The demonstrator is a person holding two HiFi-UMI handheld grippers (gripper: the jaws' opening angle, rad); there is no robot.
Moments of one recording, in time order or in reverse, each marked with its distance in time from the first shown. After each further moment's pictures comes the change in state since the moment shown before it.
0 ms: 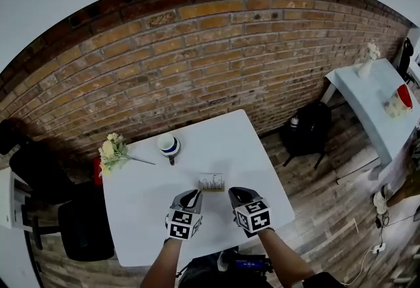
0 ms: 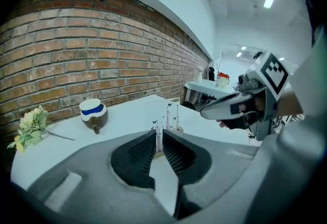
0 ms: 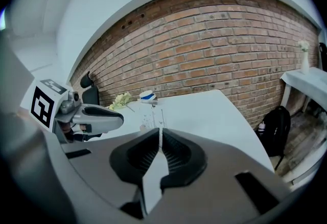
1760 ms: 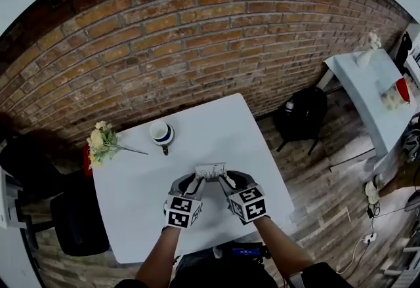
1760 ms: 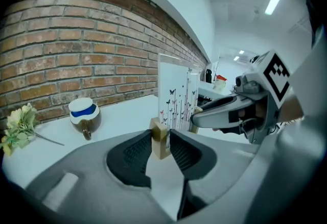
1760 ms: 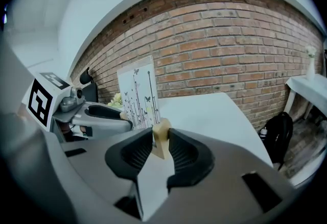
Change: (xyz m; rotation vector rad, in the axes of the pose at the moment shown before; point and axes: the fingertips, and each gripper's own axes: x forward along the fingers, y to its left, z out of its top) left arm 0.032 0.006 0.005 -0.028 0.009 -0.059; right arm 0.034 -0.001 0.008 -0.038 0.024 0.004
